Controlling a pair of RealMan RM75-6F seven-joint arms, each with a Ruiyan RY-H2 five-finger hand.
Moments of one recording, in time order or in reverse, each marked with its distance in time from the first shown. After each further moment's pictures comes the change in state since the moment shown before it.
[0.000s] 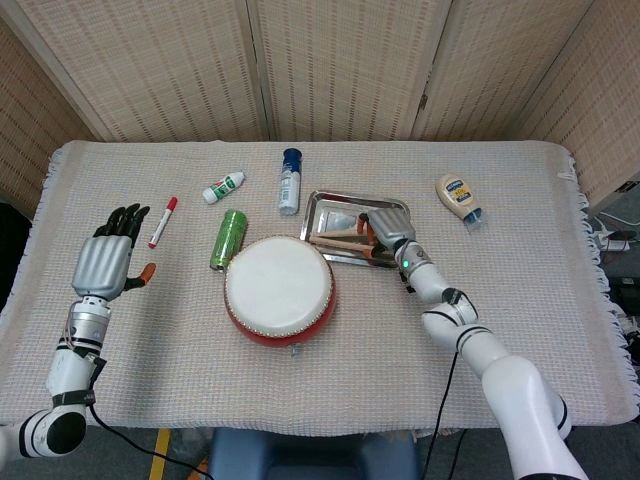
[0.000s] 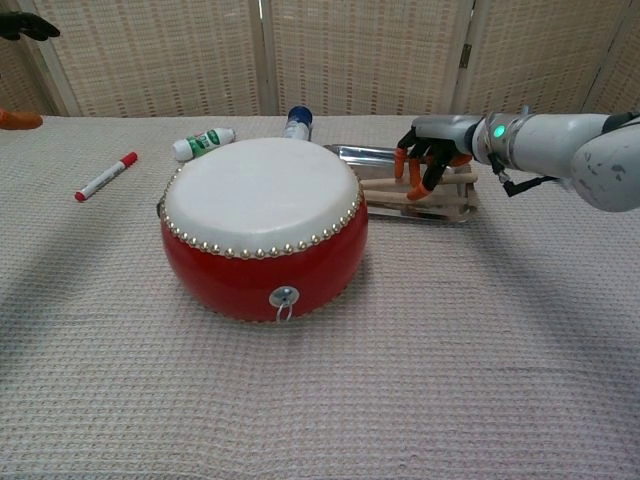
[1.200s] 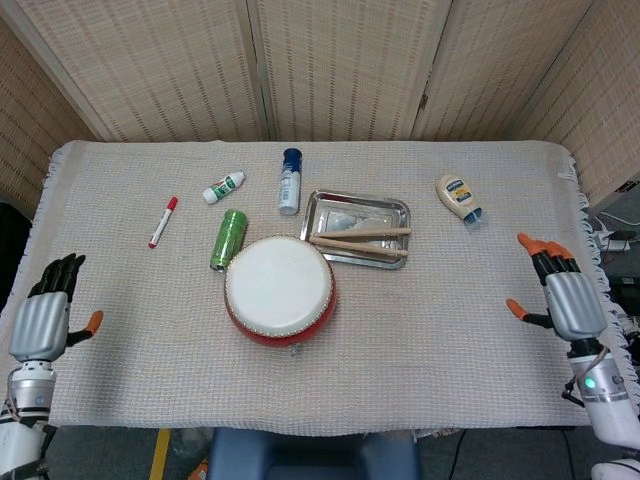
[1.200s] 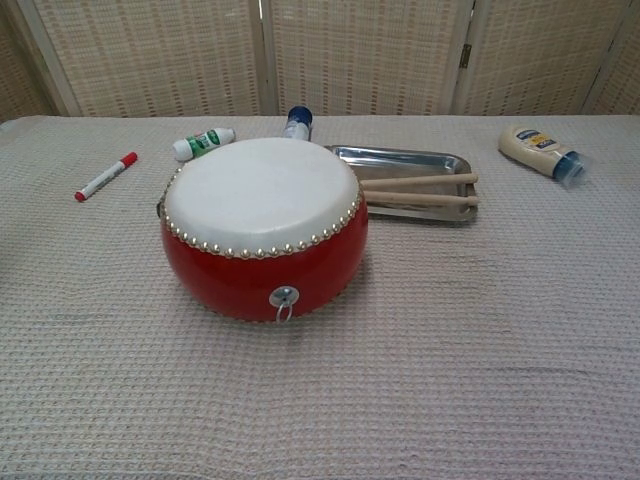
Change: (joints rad) left arm 0.308 0.037 0.143 -0.036 0.221 0.226 -0.189; right arm -0.803 0.697 -0.161 -1.023 -0.088 1.010 -0.243
